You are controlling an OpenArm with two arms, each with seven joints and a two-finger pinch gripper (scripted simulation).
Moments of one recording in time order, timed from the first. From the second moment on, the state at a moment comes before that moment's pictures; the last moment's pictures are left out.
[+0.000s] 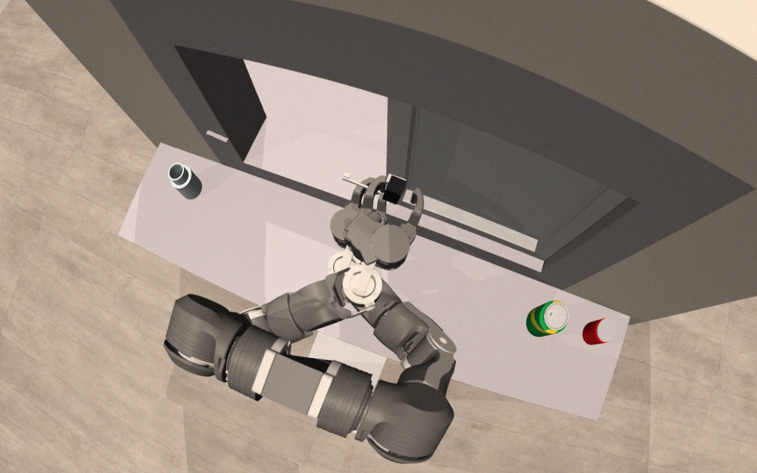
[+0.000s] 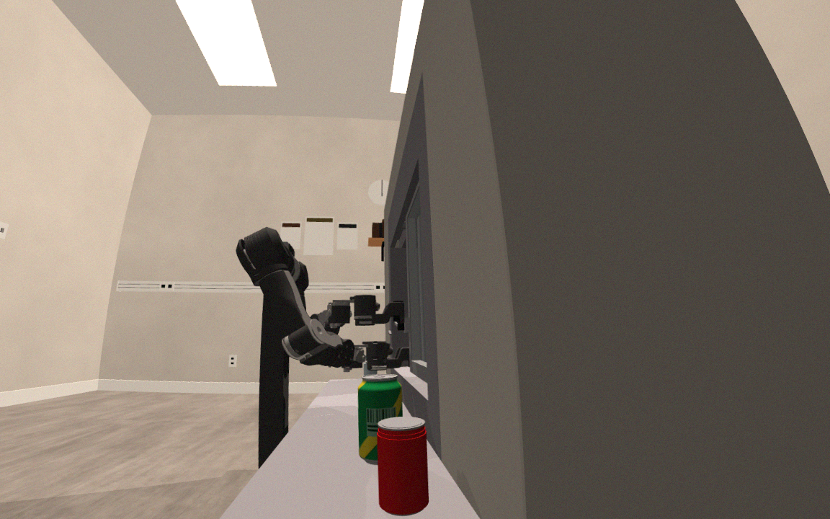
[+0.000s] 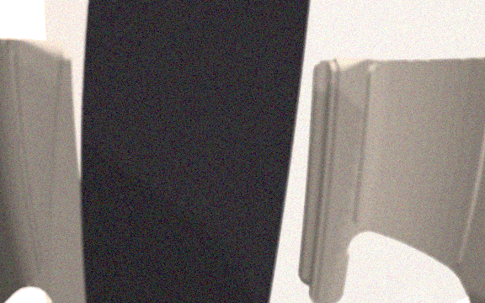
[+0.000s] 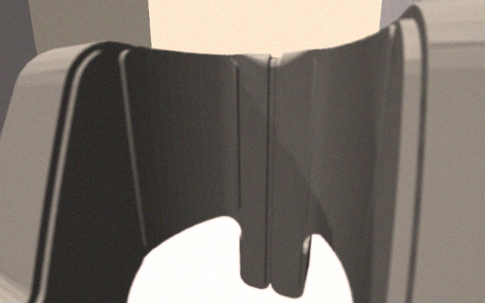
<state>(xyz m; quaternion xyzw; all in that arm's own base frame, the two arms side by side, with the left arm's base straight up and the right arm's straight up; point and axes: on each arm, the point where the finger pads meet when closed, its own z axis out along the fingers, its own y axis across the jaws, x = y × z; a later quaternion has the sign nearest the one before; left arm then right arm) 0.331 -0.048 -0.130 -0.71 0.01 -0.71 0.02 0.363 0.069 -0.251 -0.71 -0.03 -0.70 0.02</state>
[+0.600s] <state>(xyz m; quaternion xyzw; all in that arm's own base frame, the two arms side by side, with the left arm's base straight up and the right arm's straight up) 0.328 -0.026 -0.131 -0.71 0.01 -0.70 0.00 0.363 0.070 -0.251 -0.71 -0.03 -0.70 0.02</state>
